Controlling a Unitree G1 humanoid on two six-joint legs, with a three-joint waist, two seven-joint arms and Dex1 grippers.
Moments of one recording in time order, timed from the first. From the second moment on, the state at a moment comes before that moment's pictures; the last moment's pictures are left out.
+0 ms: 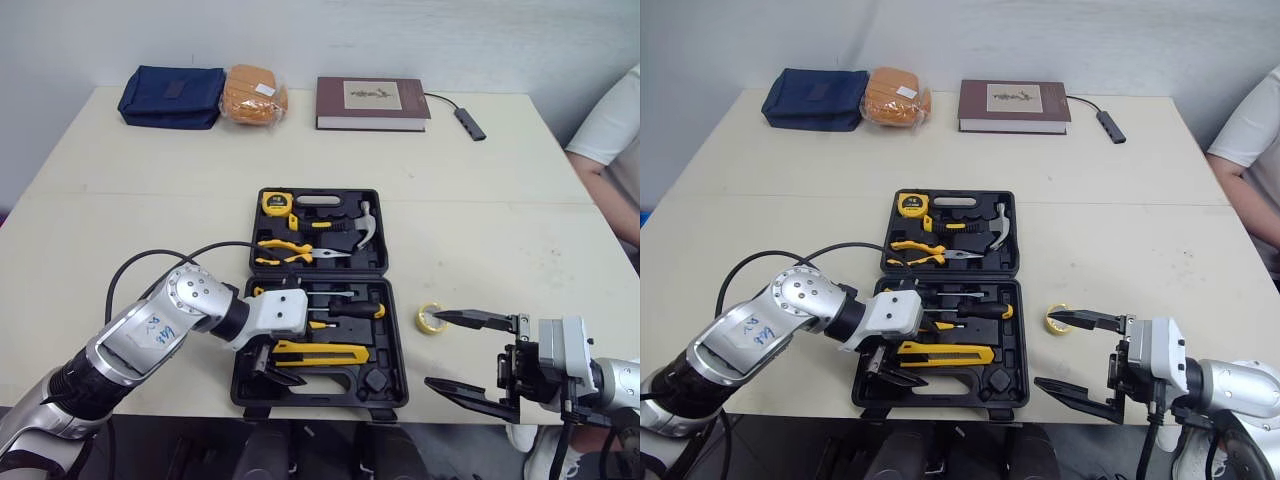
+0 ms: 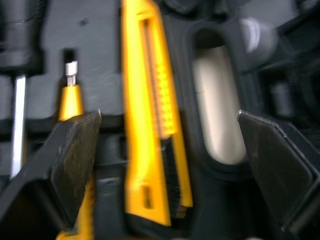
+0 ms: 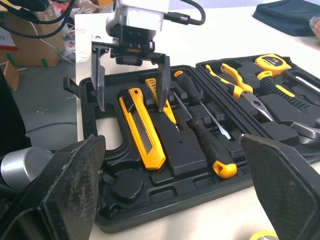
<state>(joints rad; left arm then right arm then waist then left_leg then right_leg) -0.51 0.86 -0.40 -0.49 -0.34 0.76 -1.17 0.31 -0.78 -0.32 -0.58 0.67 0.13 1.15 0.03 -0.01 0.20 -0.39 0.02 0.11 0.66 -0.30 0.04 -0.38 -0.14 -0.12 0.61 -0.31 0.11</state>
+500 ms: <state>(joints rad) -0.42 0.70 -0.12 -0.30 -0.46 0.37 -1.22 0.31 -0.77 -0.32 -0.57 0.65 0.12 1.15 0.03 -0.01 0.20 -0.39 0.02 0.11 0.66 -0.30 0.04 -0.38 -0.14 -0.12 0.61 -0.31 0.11</state>
